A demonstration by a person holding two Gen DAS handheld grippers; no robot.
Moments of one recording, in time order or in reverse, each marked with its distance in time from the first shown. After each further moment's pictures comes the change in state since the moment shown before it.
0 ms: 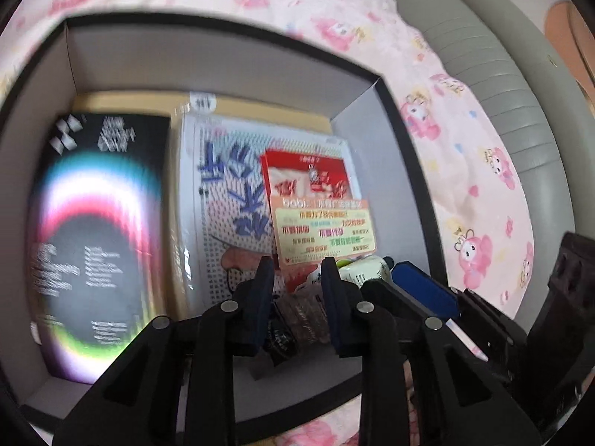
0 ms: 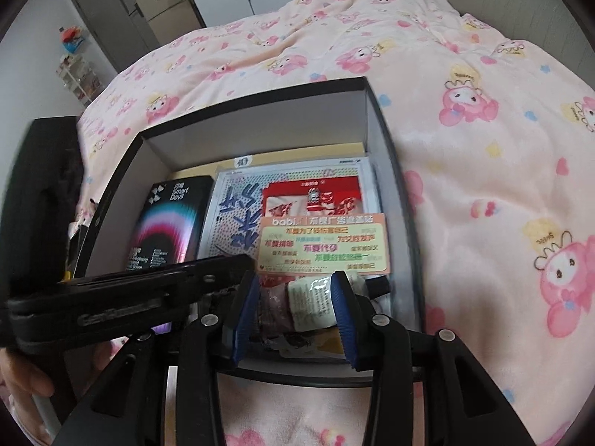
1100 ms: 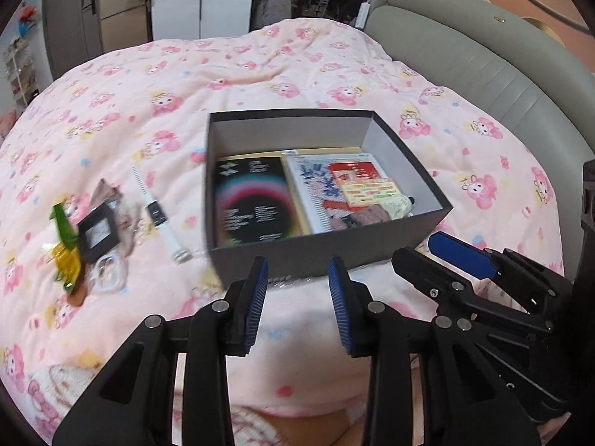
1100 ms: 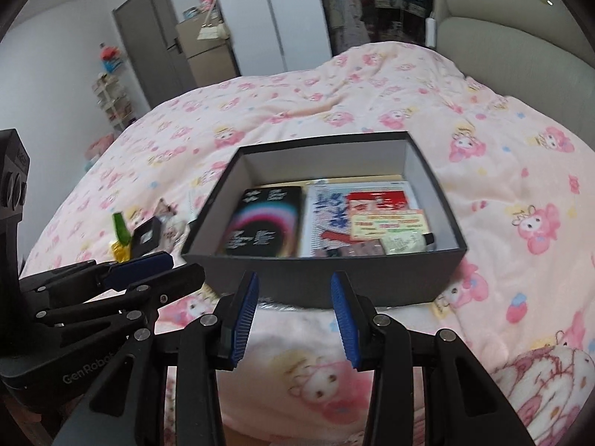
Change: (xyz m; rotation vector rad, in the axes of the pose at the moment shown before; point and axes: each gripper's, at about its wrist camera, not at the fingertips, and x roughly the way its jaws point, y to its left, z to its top) left arm -0.157 -0.001 -0.127 0.232 -0.295 0.311; right arm -0.095 0.110 -0.094 -0.088 -0.225 0.046
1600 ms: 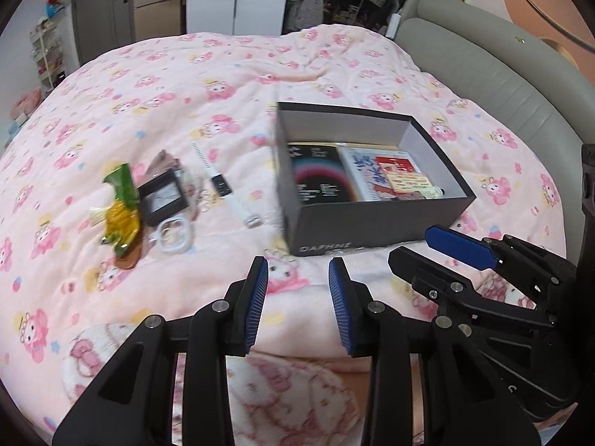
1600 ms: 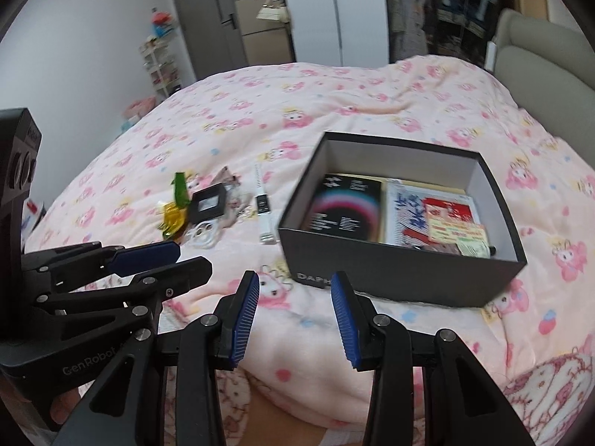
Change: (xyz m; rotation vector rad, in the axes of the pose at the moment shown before) left arm -0.050 0.066 -0.041 -0.078 -0.012 0.048; right arm -0.004 0.090 -0.013 -0.173 0.034 0.085
